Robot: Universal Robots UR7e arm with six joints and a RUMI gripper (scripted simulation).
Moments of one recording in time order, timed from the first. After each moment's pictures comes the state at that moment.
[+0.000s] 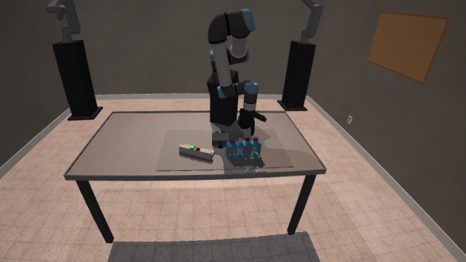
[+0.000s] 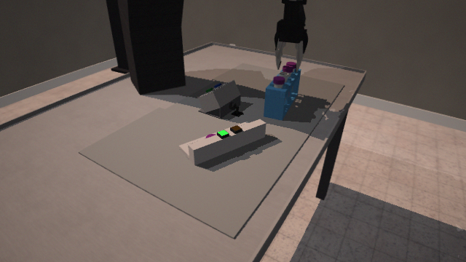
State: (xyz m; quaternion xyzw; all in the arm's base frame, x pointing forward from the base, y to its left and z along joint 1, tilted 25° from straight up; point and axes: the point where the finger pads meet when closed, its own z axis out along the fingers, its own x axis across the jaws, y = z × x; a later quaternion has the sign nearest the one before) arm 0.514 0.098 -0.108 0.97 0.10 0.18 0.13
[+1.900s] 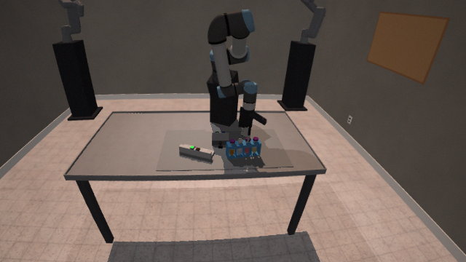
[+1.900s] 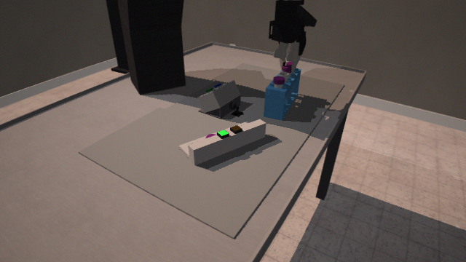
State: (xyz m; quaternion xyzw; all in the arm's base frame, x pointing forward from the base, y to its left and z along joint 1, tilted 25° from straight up) arm 0.514 0.098 -0.109 0.97 -0.12 0.20 0.08
